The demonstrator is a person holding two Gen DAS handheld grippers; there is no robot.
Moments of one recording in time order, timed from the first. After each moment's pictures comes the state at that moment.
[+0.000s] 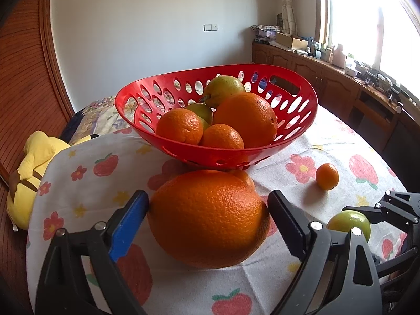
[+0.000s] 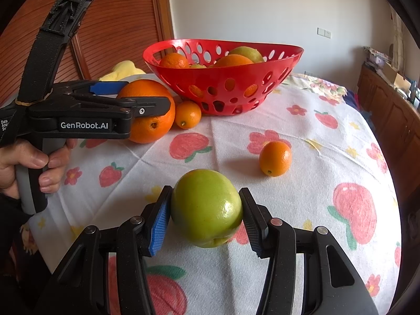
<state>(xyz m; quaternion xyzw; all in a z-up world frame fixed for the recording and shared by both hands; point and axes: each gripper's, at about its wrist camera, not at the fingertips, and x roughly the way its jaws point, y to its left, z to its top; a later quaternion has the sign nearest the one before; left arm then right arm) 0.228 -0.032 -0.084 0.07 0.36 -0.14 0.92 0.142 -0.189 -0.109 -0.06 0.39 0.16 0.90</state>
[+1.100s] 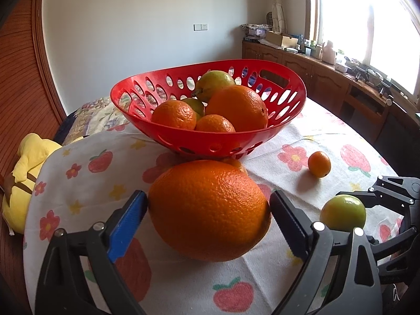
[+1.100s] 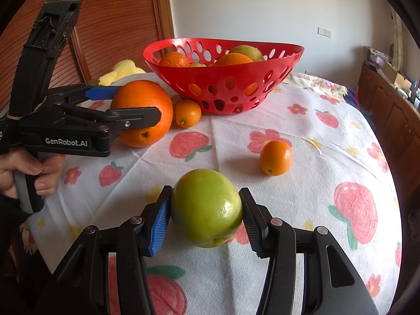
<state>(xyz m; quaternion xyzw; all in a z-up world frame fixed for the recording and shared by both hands) 0.216 -0.026 -0.088 0.07 0.36 -0.16 0.92 0.141 -0.191 -0.109 -0.06 0.39 0.16 0.90</state>
